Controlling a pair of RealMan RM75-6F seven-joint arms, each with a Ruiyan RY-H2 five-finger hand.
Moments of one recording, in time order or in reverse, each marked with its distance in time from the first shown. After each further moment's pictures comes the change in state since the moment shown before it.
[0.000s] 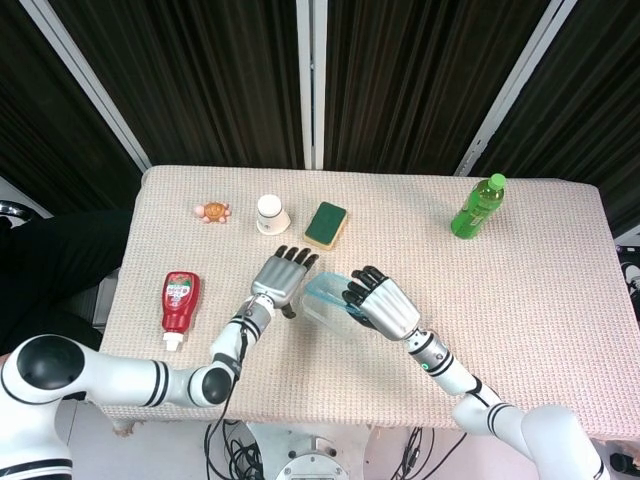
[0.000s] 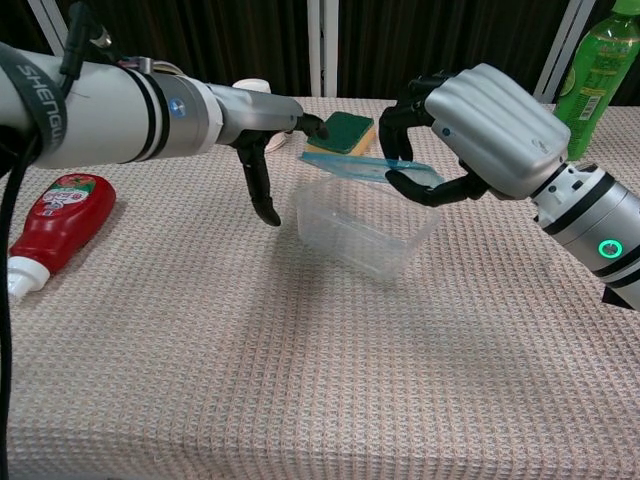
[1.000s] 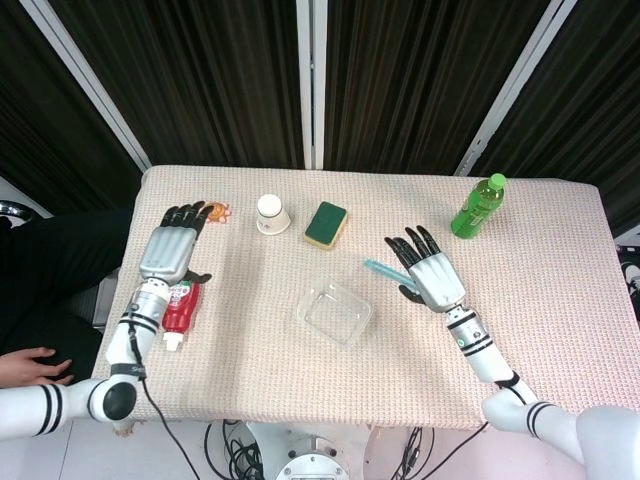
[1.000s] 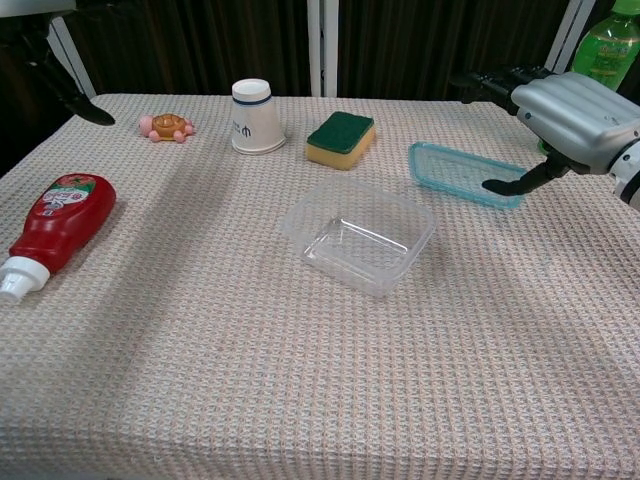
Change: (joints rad) left arm 0.365 0.314 0.054 -0.133 0.407 0.227 -0.340; right arm -0.066 0.253 0.044 -0.297 0.233 -0.320 -0.095
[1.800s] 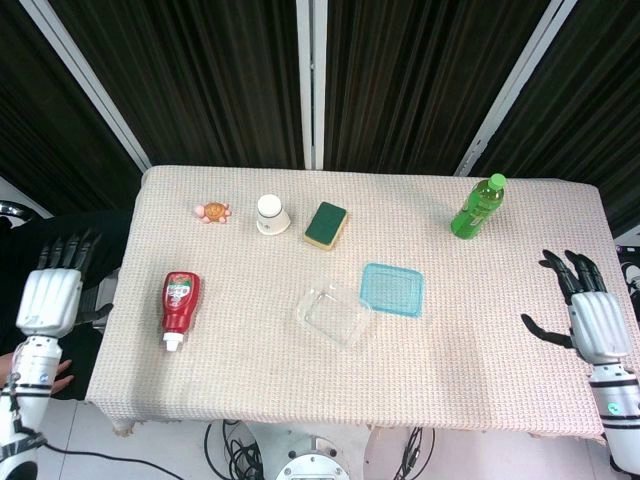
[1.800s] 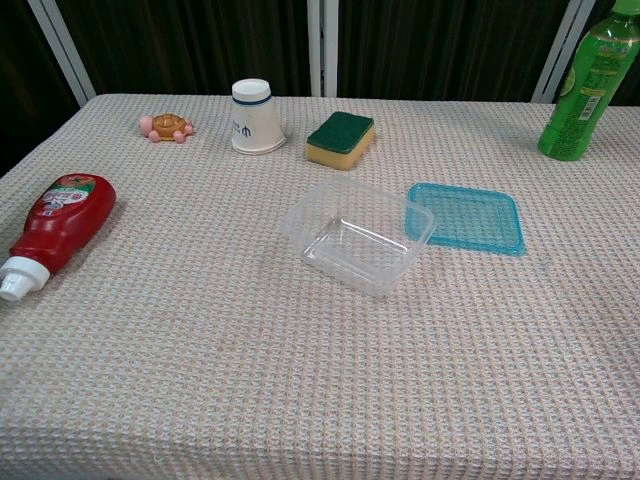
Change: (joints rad) left arm 0.439 0.169 0.164 0.054 0.467 0.313 -0.266; right arm -0.398 0.623 -0.061 -0.615 0.080 0.263 0.238
